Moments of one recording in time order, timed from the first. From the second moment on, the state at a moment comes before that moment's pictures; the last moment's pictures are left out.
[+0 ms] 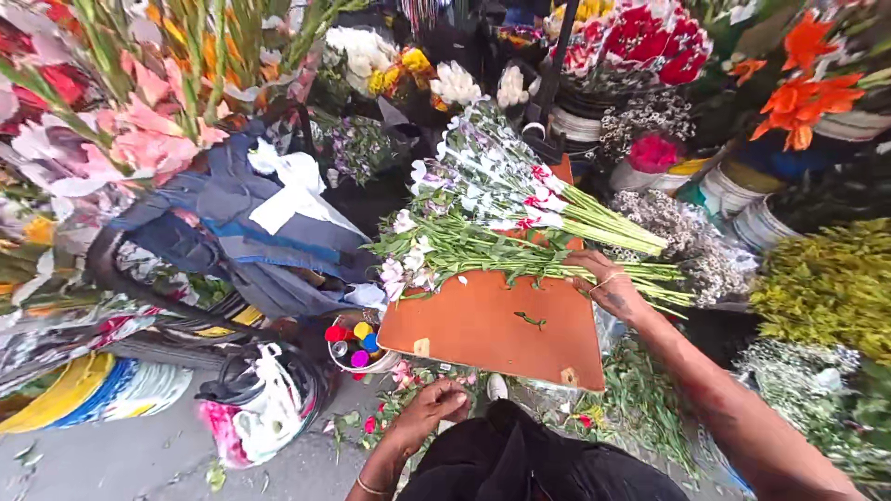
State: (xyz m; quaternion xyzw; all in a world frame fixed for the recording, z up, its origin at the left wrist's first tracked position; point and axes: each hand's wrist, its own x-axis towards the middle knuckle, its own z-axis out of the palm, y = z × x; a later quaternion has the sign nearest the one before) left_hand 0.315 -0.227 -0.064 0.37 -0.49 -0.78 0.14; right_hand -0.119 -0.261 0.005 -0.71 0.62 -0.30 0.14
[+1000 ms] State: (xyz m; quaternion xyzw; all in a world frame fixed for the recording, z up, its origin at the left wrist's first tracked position) left_hand 0.212 -0.300 -0.069 0.41 -0.41 -0.80 0.17; right_hand -0.296 -0.531 0.050 -0.66 0.72 -0.20 0.04
